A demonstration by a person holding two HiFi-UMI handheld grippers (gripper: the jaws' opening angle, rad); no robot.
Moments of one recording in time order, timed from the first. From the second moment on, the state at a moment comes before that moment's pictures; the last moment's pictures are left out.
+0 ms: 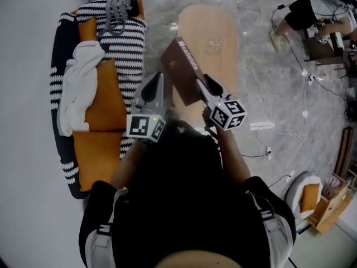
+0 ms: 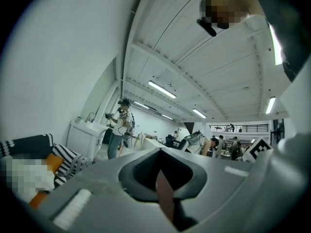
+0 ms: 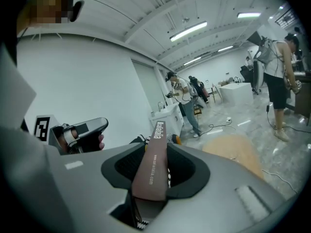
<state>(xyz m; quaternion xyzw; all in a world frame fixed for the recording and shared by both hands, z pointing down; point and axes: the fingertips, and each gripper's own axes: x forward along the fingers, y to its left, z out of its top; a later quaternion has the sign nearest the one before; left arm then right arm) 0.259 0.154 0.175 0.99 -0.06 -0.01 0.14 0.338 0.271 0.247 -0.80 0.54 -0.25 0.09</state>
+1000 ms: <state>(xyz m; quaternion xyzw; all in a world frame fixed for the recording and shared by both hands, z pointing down) 0.309 0.187 0.197 0.98 0.05 0.02 0.17 0.381 0.352 0.260 -0.87 0.40 -0.25 0.15</state>
